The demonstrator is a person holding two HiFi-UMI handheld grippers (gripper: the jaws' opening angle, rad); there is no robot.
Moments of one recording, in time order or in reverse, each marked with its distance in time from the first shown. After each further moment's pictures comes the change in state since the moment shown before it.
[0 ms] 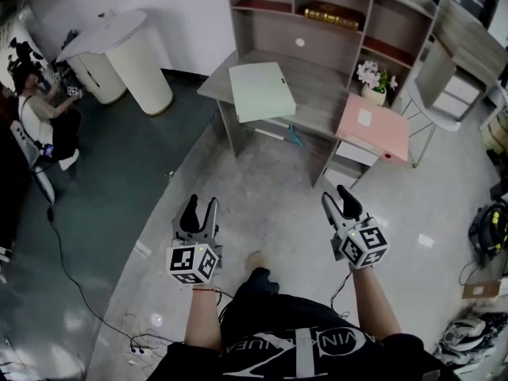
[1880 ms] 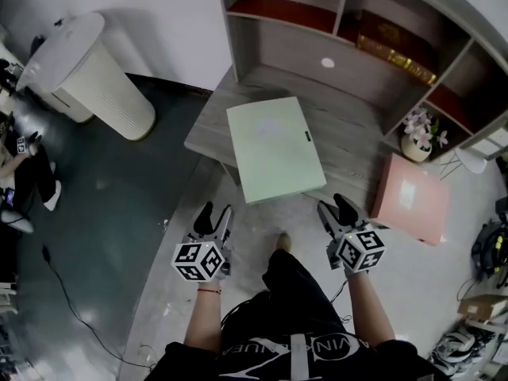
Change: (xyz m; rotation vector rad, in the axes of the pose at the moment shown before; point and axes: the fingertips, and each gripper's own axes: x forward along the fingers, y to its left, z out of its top) left arm 0.393 0.144 -0.077 -0.240 0.309 -0.101; right arm 0.370 -0.156 -0.014 0.206 0.207 -0.067
